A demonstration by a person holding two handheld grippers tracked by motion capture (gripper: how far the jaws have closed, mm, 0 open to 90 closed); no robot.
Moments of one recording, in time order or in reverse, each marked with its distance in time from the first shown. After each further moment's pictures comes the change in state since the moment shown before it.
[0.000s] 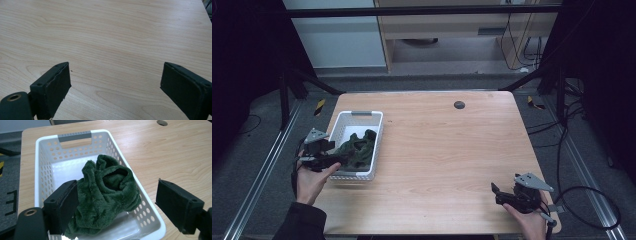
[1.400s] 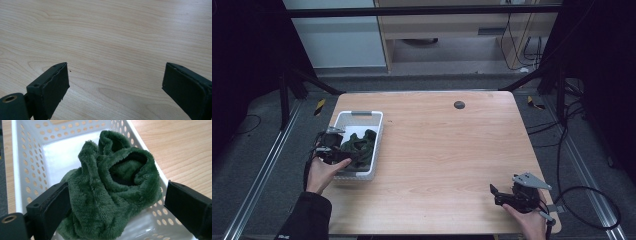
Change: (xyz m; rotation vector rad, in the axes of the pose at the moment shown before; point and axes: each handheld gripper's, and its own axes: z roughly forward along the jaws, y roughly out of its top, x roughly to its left) left arm 0.006 0.004 0.051 0.209 0.017 0.041; right arm -0.001 -0.002 0.005 0.030 0.026 -0.001
